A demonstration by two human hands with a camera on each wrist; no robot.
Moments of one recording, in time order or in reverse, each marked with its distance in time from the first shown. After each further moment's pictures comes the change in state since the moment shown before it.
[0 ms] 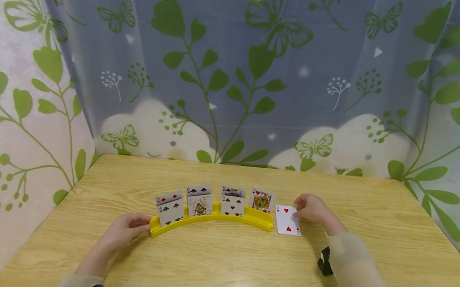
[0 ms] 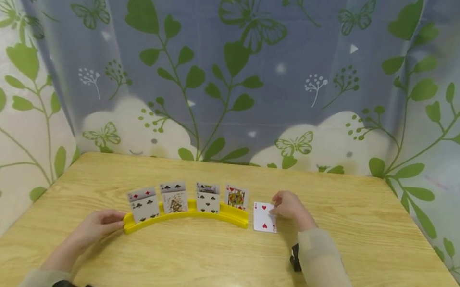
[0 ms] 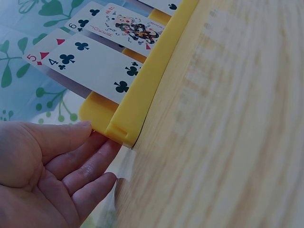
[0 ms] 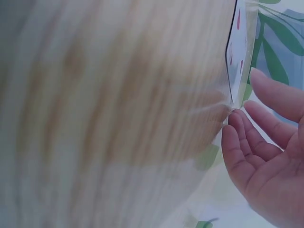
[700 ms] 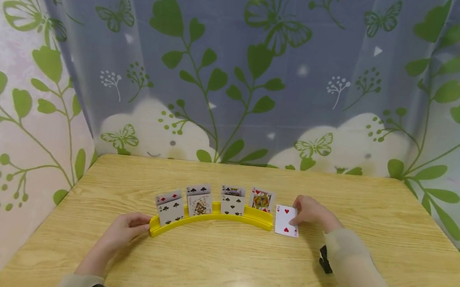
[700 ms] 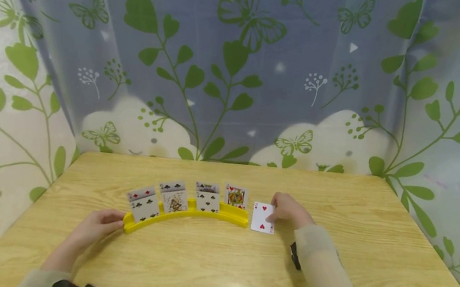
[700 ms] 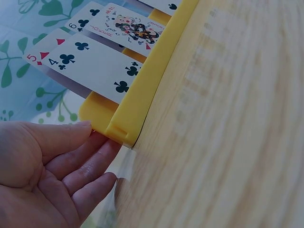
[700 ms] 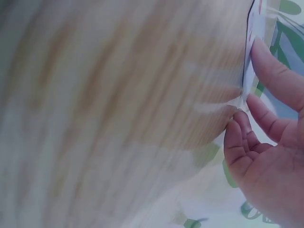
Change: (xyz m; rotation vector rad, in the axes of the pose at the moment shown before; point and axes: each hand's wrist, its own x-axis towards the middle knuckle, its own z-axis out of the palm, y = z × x) left_hand -0.002 0.002 0.000 0.013 0.003 0.000; right_hand 0.003 -0.003 0.004 -0.156 -0.109 -0.015
